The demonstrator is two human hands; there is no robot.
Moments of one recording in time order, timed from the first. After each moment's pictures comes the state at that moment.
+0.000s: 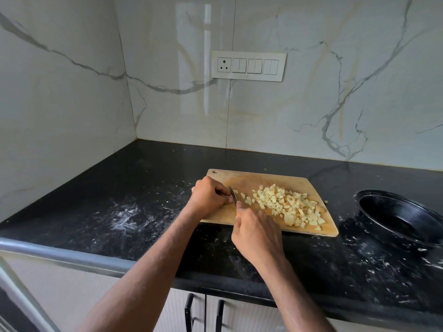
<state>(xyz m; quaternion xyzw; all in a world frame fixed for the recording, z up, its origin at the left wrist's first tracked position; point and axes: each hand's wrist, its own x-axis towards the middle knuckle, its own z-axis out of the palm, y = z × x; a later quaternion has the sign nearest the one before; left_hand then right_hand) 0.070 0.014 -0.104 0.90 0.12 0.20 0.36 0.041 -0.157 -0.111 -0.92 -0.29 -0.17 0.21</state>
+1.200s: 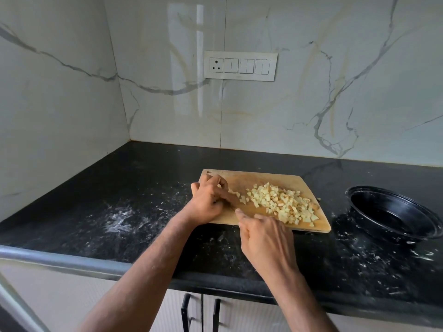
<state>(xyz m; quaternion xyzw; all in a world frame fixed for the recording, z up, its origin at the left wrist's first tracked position) 0.056 0.006 -0.110 0.93 -0.06 0.24 0.26 0.032 -0.191 -0.115 -0.89 -0.32 -0.28 0.16</state>
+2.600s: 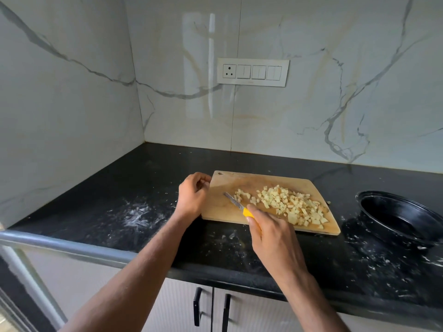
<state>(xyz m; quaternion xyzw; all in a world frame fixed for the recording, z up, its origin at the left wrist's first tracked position) 0.034 0.041 -0.108 0.81 0.16 0.35 0.44 0.026 -0.191 -0.116 -0.84 -0.37 -0.27 0.30</state>
